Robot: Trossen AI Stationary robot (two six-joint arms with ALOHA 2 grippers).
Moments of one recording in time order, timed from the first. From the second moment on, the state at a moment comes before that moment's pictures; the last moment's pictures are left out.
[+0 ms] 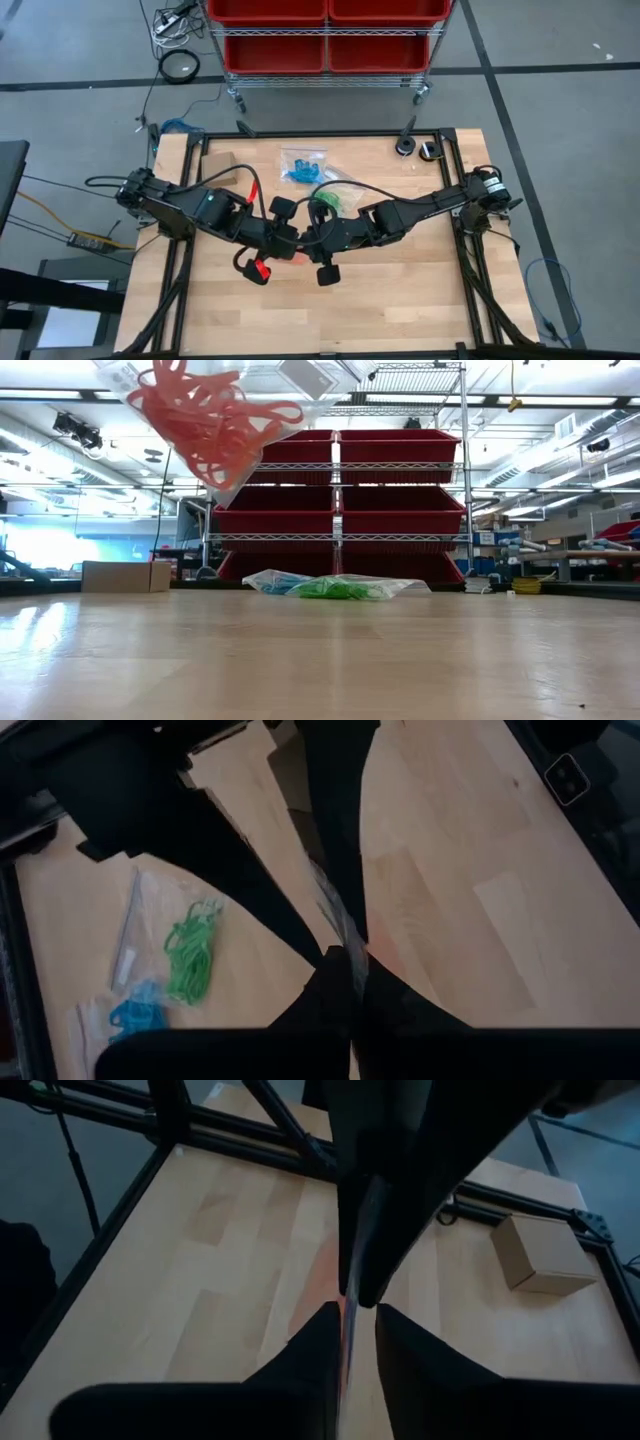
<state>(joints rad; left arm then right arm) -0.38 1.63 1.85 -1.23 -0.21 0.11 0.31 1.85 1.79 -0.54 0.26 -0.07</state>
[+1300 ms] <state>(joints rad) -0.38 1.63 1.91 -1.32 -0.20 -0.06 0.32 1.85 1.79 -0.57 0.28 -0.13</state>
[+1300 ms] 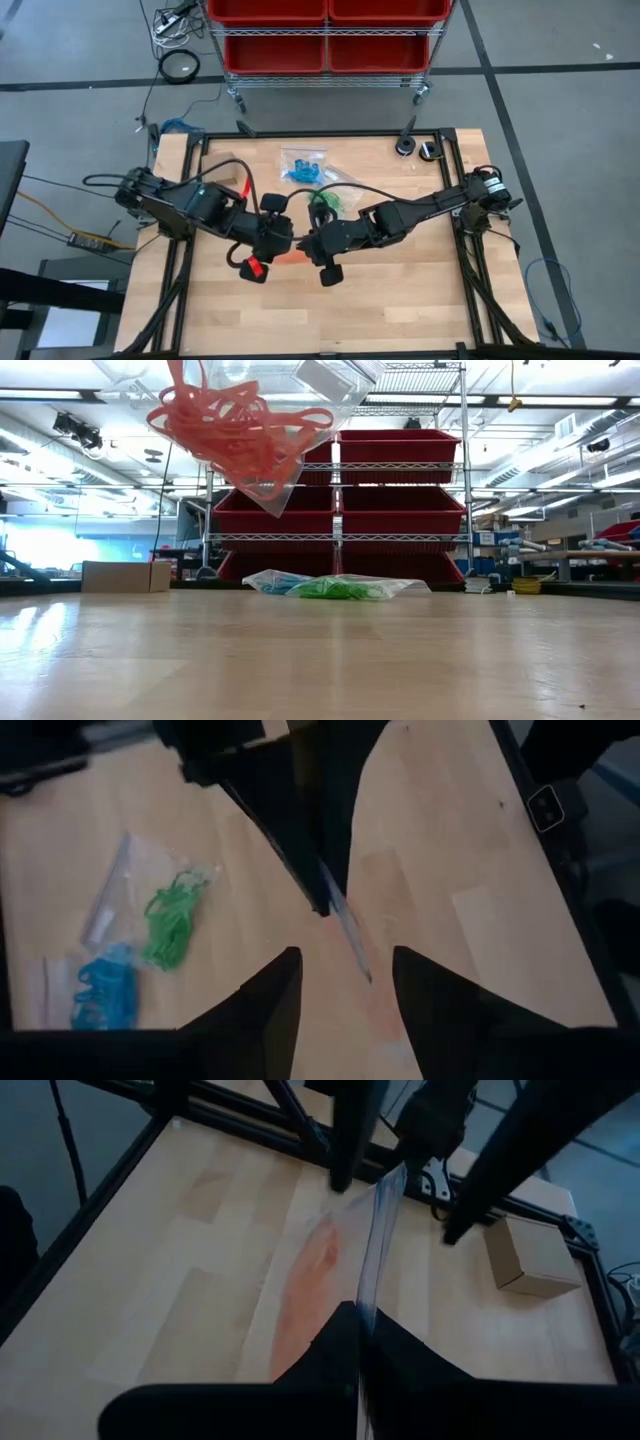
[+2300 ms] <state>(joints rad) -0.43 1.63 1.86 -1.28 -0.35 -0.12 0.35 1.85 1.79 -0.56 0.38 -0.15</state>
